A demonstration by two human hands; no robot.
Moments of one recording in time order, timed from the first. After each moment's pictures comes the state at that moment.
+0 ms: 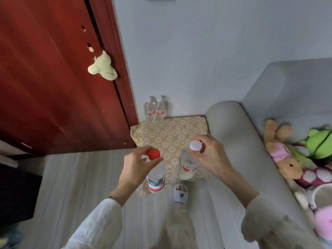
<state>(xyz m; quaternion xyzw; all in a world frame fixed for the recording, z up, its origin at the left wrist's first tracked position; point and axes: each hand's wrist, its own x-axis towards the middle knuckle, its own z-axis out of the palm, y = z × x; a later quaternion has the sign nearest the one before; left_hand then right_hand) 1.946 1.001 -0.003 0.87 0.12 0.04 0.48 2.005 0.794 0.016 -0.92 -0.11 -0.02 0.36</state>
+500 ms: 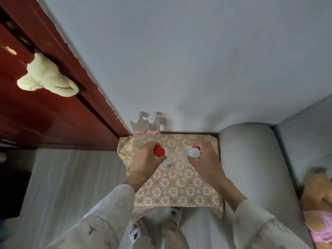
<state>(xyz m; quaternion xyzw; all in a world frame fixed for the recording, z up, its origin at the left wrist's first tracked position) 2.245 0.966 -0.126 0.89 0.18 -0.06 0.41 2.292 0.783 -0.125 -0.92 -0.09 0.13 0.36</state>
